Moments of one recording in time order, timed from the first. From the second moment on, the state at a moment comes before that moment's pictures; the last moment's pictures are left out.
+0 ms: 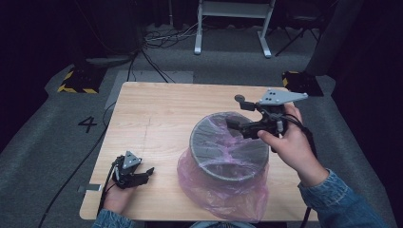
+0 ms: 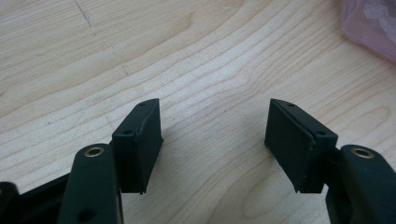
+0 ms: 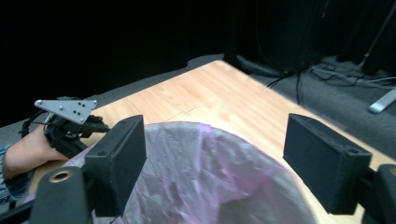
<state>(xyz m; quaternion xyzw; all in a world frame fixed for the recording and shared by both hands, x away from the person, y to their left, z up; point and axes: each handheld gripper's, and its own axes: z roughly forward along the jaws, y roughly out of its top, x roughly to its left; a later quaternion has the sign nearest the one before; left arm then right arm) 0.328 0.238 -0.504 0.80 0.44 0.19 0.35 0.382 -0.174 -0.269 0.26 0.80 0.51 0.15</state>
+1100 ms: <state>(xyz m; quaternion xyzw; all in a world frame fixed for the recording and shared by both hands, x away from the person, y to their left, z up) 0.328 0.238 -0.504 0.80 0.44 0.19 0.35 0.406 -0.104 -0.359 0.25 0.88 0.38 0.10</state>
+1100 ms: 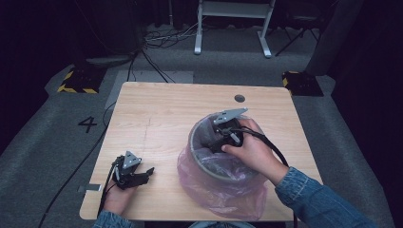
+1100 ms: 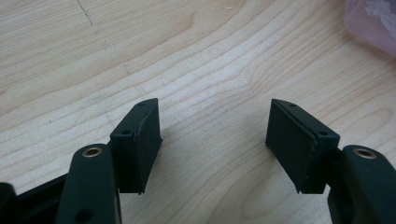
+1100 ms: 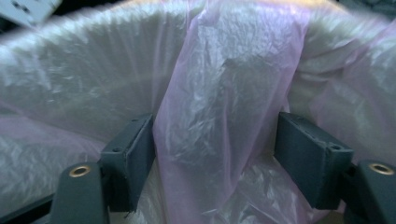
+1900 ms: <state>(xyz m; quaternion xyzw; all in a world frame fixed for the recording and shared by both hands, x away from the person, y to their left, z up) 0.329 0.237 -0.504 0.80 0.44 0.19 0.35 0.418 -0.087 -0.403 0.28 0.92 0.27 0.07</state>
